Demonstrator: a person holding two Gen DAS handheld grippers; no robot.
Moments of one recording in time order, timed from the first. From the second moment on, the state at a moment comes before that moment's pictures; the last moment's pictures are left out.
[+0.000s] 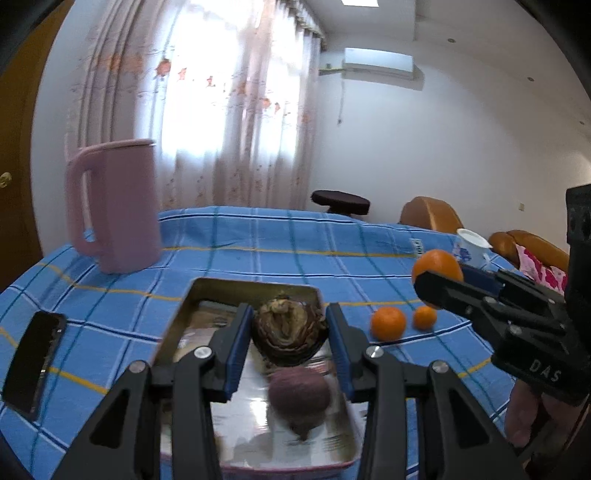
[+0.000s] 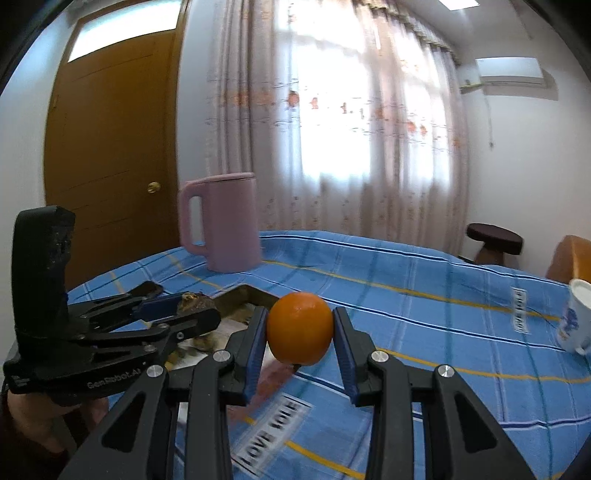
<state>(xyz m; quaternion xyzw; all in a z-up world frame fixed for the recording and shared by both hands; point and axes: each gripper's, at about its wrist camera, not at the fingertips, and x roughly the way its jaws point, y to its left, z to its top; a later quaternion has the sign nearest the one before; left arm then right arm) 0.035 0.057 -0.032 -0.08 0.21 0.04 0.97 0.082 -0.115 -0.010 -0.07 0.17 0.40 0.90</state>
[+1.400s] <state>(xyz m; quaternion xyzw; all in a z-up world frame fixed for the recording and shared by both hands) 0.028 0.115 -0.051 -0.11 0.25 0.09 0.96 0.054 -0.020 -0.059 -0.17 0.24 0.48 0.83</state>
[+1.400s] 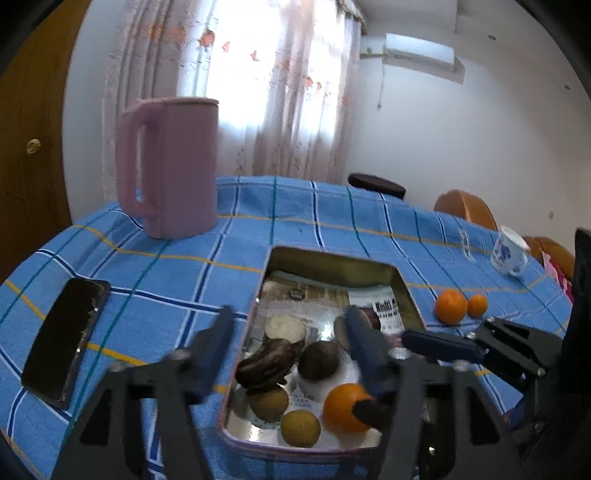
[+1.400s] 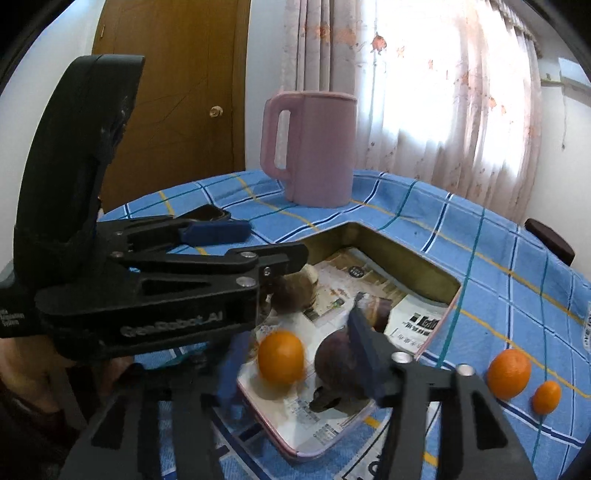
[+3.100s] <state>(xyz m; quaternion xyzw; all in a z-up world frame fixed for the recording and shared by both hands) 0.175 -0.079 -0.052 -0.04 0.33 -0.04 0.94 0.219 -0.260 -0.062 -0.03 0.34 0.14 0.93</state>
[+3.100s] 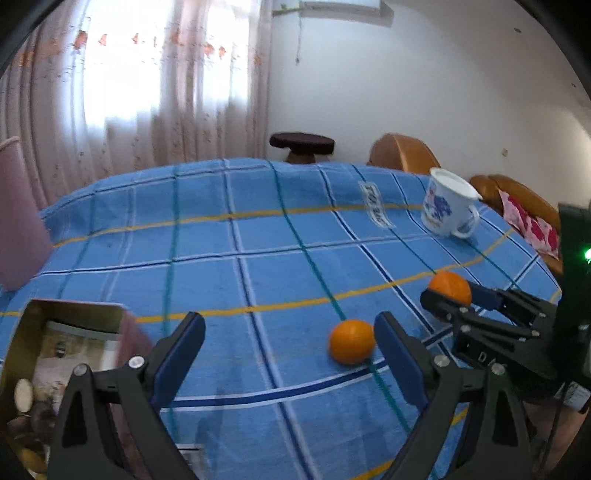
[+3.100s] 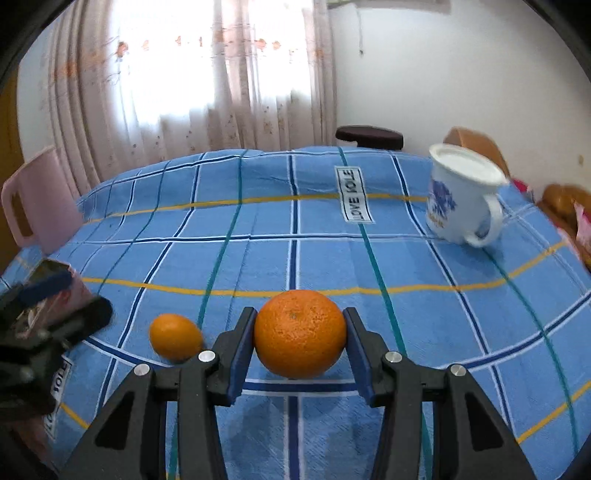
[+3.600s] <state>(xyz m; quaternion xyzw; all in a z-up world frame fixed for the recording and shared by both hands) 0.213 -0.111 -0.084 -0.04 0.41 -0.10 0.90 0.219 -0.267 -0.063 -0.02 0.34 0.14 0.93</state>
